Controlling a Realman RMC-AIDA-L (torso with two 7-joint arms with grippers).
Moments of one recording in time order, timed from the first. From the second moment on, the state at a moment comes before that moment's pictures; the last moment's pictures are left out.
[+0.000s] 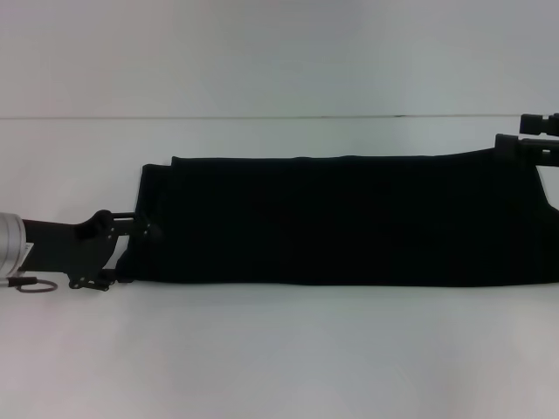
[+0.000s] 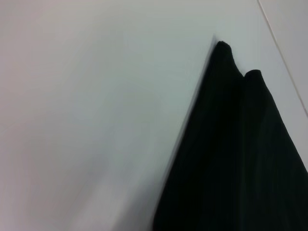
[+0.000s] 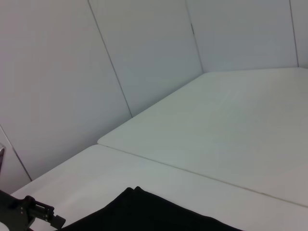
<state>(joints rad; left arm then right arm) -0.71 -1.99 0.35 0.55 2.59 1.32 -2.84 0.65 1.91 -0.38 -0.71 -2.16 -1.59 1.68</state>
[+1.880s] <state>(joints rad) -0.59 -1.96 0.23 0.65 2.56 1.41 -2.37 0.67 2.01 -0.39 -0.68 -2.02 -1.43 1.69</state>
